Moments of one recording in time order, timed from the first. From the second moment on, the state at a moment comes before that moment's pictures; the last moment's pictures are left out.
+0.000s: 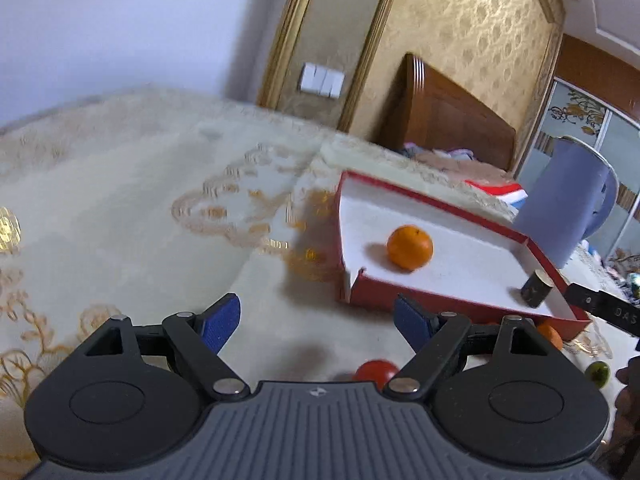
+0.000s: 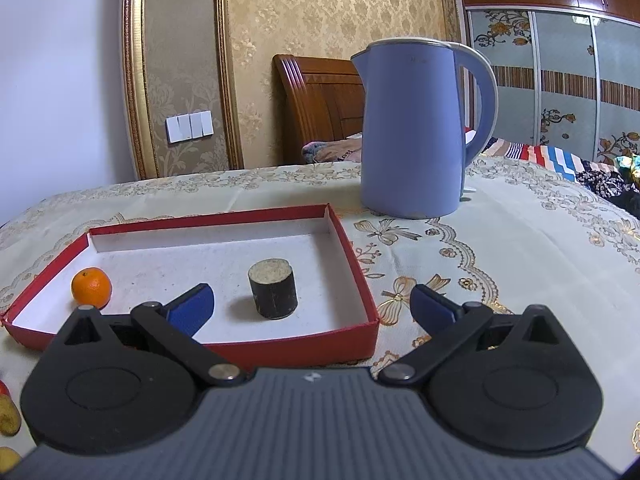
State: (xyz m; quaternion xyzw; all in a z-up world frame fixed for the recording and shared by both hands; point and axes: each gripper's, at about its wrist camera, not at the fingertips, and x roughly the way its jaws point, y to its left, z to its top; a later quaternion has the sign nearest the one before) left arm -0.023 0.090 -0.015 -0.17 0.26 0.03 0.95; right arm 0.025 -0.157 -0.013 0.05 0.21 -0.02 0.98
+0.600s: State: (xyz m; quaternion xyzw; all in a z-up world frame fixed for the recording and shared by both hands) left arm -0.039 0.082 -0.013 -0.05 0.27 0.02 0.96; right arm 0.027 -0.158 -0.015 0.05 0.22 -0.02 0.97
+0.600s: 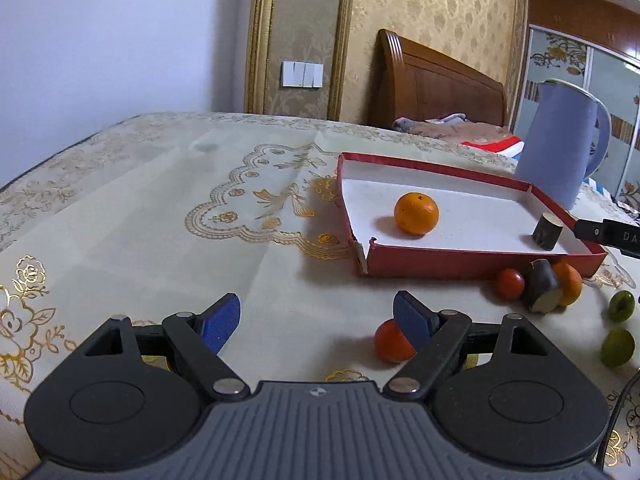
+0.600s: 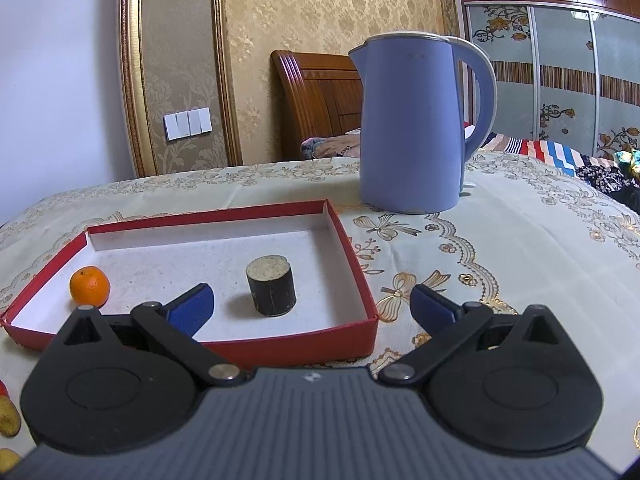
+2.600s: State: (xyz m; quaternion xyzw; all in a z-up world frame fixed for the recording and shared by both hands) left arm -0.039 0.038 -0.023 0.09 0.29 -0.06 0.95; right arm -0.026 -0.197 -0.009 0.09 0.21 -0.01 0.97
